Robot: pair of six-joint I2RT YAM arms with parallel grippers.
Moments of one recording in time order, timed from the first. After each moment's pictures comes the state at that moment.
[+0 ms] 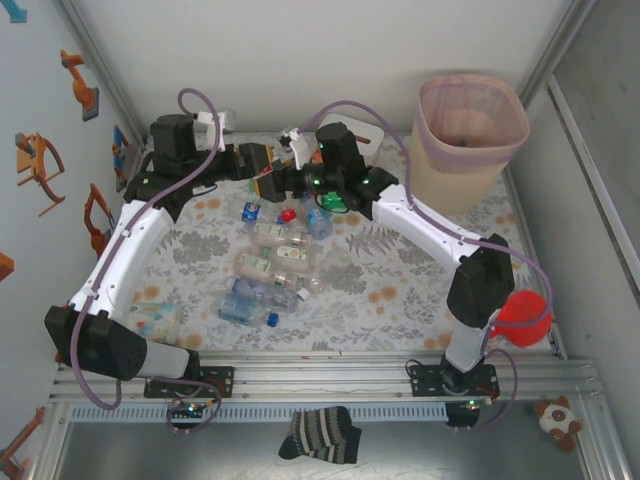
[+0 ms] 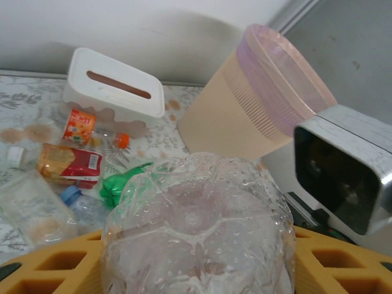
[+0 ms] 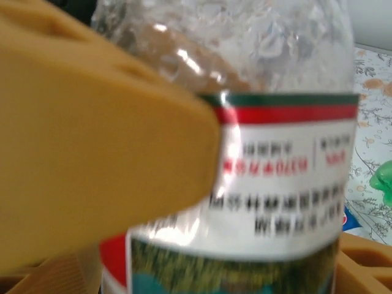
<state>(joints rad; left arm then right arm) -0.30 1.39 1.43 -0.48 0.59 -0.39 0.74 1.81 1.67 -0.22 -0.58 0.30</state>
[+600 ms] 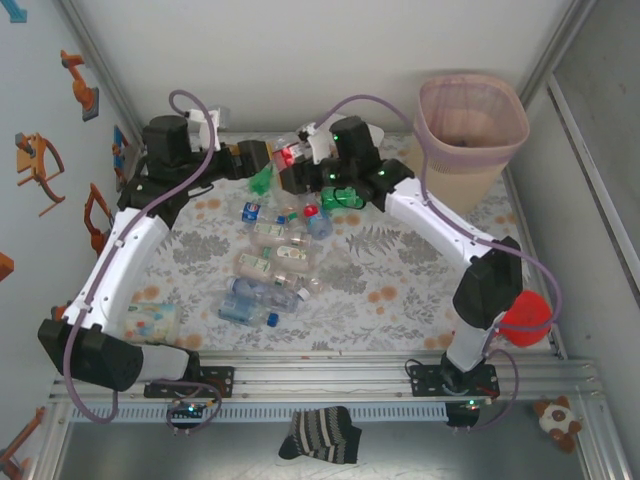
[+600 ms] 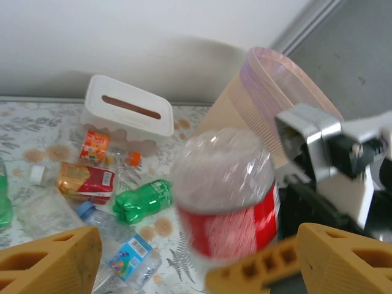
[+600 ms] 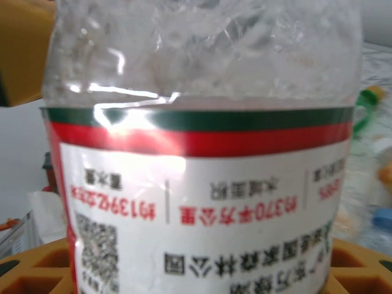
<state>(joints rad) -0.31 1.32 1.41 -0.47 0.50 -0.38 0.65 1.77 1.70 -0.42 -0.48 0.24</state>
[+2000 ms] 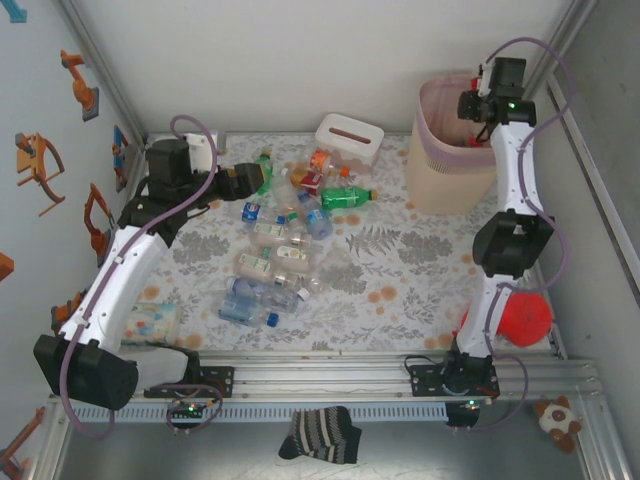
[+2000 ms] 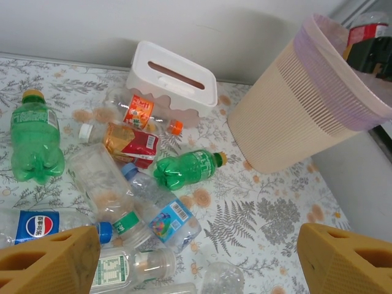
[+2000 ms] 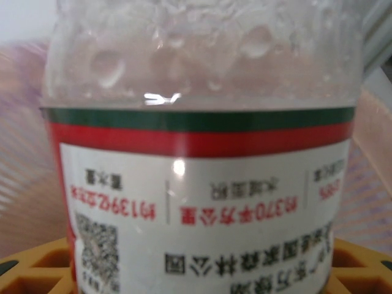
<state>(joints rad) -0.30 1.24 1.24 -0.48 0.41 -0.34 -0.09 2.15 2.33 -0.81 0.06 -0.07</state>
